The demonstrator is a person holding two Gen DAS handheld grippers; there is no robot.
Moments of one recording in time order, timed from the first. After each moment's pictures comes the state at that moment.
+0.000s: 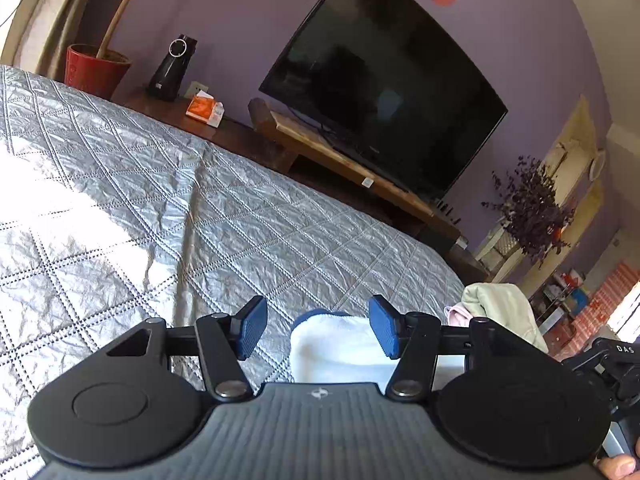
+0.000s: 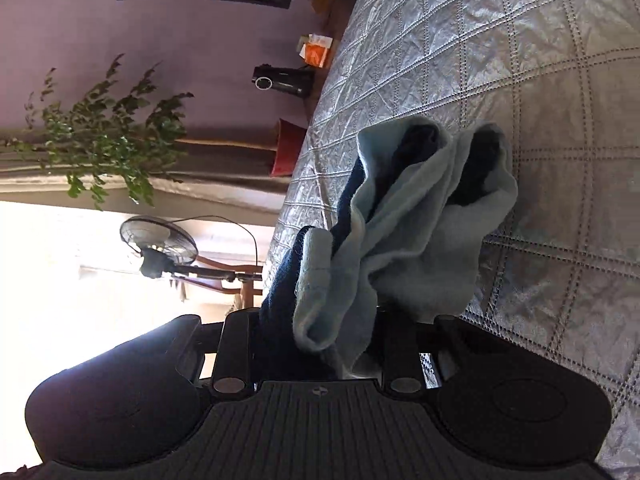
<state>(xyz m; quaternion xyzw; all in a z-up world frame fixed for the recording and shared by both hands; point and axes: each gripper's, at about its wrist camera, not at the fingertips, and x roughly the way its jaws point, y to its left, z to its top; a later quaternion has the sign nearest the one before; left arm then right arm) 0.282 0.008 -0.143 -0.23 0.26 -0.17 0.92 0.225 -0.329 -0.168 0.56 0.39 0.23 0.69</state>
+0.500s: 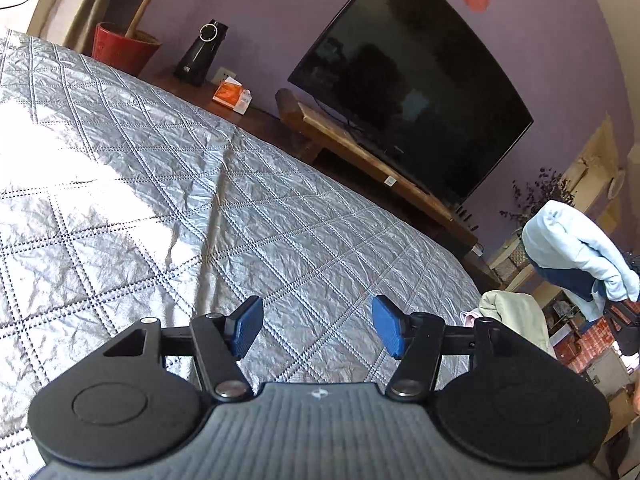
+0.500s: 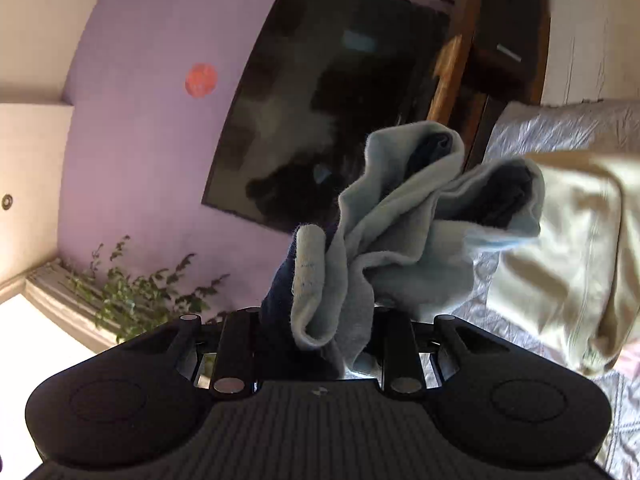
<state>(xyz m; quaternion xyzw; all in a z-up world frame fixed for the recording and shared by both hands) 0.291 0.010 -0.157 -0.26 0.29 -0.16 0.91 0.238 -0.484 -0.072 0.58 0.07 0.07 0.81</state>
